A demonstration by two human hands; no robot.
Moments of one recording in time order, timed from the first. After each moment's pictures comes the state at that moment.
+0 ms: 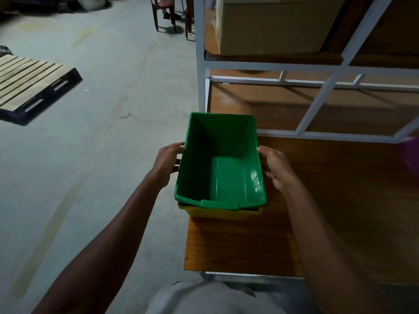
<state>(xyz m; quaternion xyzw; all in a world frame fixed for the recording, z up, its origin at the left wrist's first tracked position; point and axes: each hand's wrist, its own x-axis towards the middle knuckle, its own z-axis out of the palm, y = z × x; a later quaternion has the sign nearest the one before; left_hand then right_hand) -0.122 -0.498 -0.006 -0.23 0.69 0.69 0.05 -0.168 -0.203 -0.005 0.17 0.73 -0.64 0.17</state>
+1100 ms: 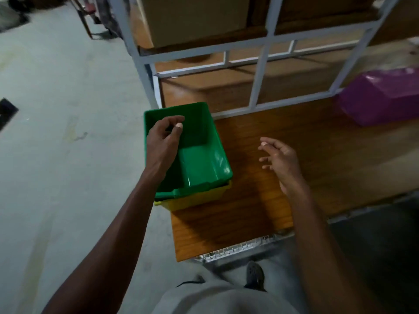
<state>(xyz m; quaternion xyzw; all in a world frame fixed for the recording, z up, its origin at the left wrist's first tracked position) -0.099 -0.406 0.054 -0.02 0.80 0.59 -0.08 -0.043 -0.126 0.024 0.22 0.73 -0.65 -0.02</state>
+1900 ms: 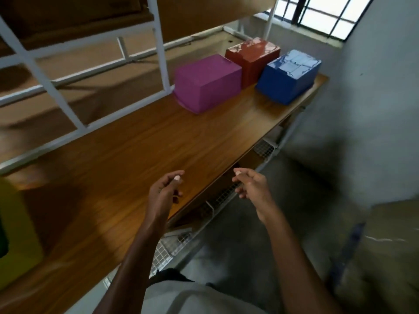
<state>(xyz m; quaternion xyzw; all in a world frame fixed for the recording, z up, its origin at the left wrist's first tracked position) 0.042 0.035 -0.026 0.06 0.71 0.66 0.24 0.162 0.252 -0.022 0.41 0.64 -0.64 -0.10</state>
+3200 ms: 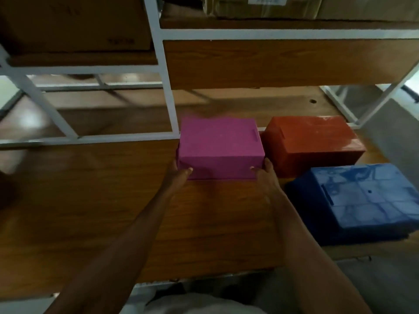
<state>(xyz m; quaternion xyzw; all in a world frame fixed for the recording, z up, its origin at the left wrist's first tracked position) -0.245 0.447 -0.055 -0.20 0.78 0.59 0.10 -0.254 0.727 -0.057 0.24 0.74 -0.63 0.09</state>
